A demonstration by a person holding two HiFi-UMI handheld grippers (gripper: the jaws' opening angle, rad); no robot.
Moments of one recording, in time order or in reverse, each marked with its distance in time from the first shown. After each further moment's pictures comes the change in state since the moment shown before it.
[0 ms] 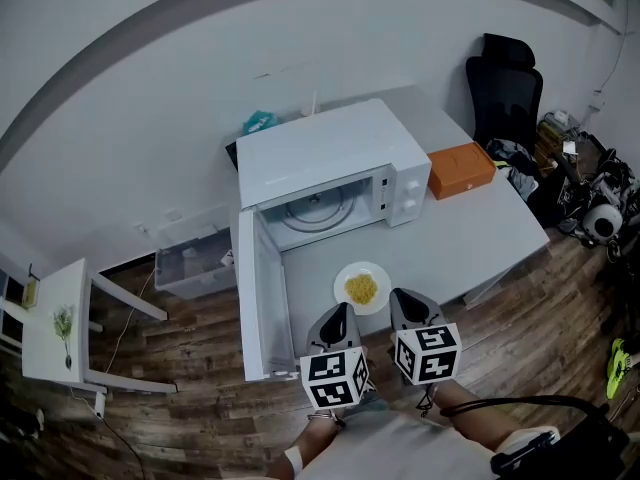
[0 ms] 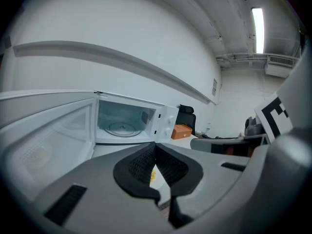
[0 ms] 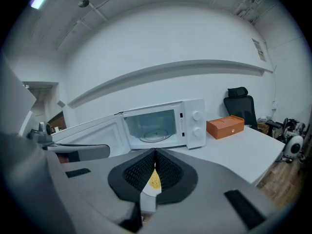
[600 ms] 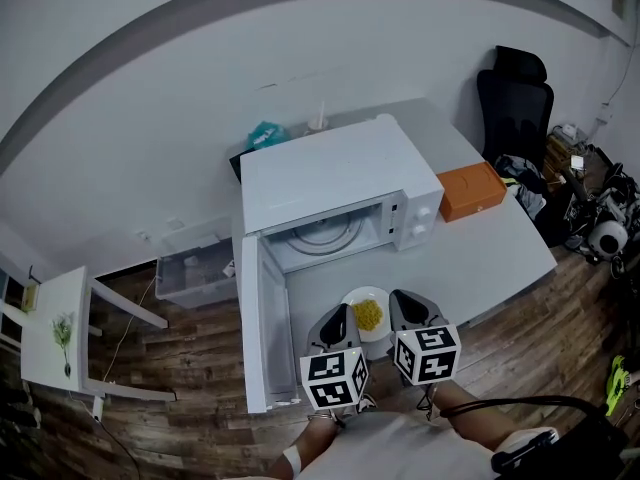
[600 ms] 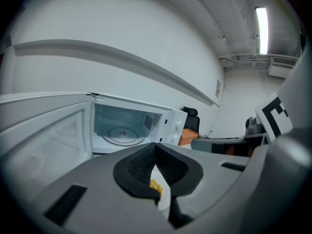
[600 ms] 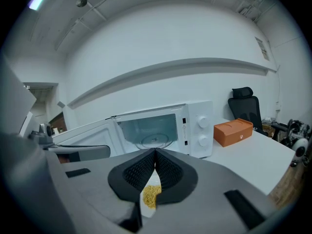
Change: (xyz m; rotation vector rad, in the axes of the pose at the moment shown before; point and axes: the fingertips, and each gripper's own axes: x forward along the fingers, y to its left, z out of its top) left arm 0.052 0.022 0.031 -0.014 -0.014 0.018; right arm 0.056 -0.014 0.034 -0.006 -0.002 0.021
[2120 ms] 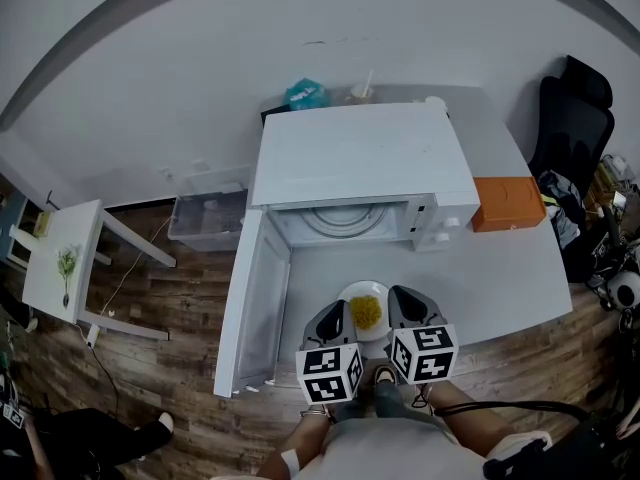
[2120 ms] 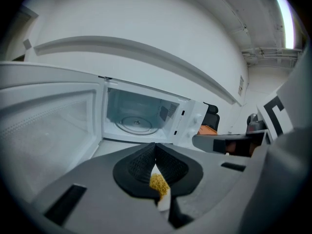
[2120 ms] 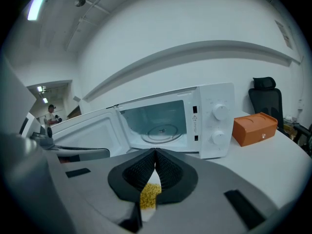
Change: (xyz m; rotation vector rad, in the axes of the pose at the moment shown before) left arm 0.031 0.013 -0.030 -0.118 0.071 0.213; right arm 0.050 -0.018 -0.014 -0.058 0.124 0.192
